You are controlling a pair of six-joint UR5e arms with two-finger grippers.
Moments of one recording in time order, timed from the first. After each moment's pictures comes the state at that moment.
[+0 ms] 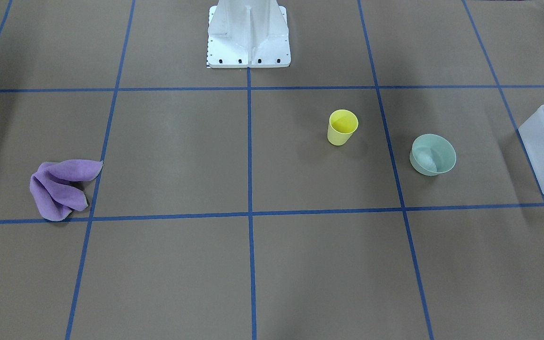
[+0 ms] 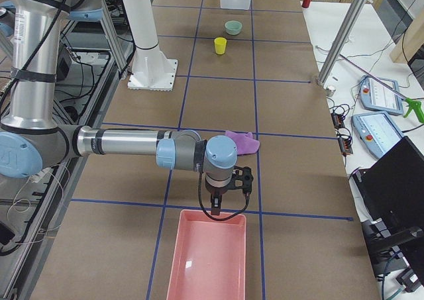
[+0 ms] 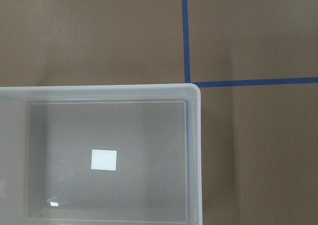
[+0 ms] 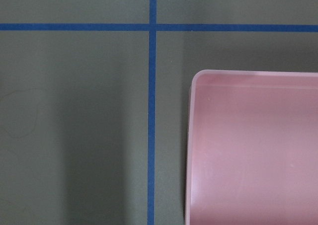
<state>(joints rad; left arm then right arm) -1.56 -1.50 -1.80 -1.51 -2.34 -0.01 1.58 -1.75 1.77 -1.64 2.34 -0.04</state>
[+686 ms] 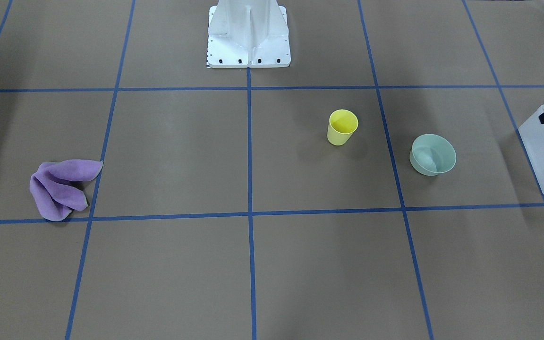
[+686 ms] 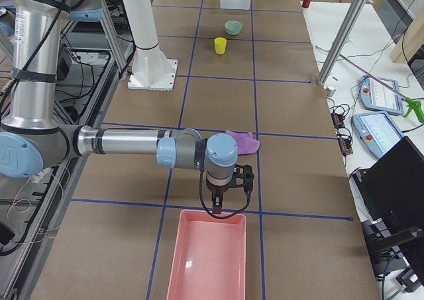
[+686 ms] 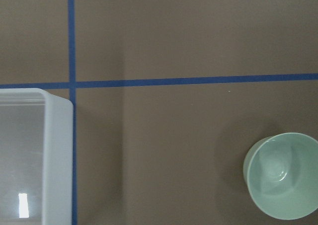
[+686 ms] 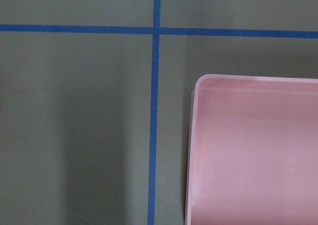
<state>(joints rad) -1.20 -1.61 -1.88 -1.58 -2.33 -0.55 1.58 -1.75 1.78 -1.64 2.34 -0.05</state>
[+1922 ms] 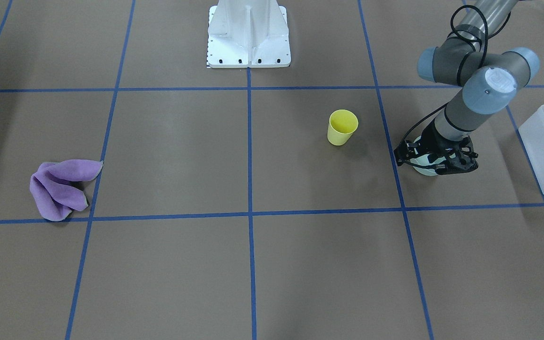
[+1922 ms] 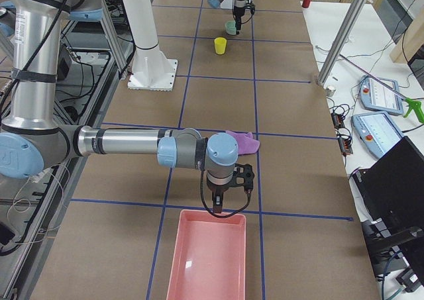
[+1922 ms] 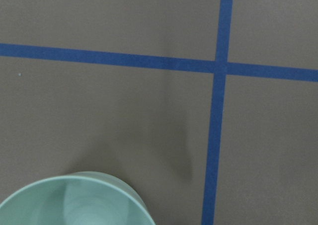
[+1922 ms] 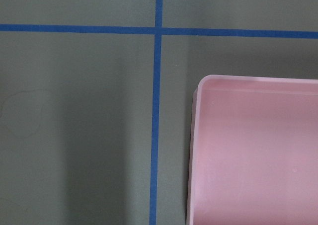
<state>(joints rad) -0.85 -1.80 -1.65 -1.90 -2.15 -0.99 1.58 -1.74 1.78 -1.64 2.34 -0.04</state>
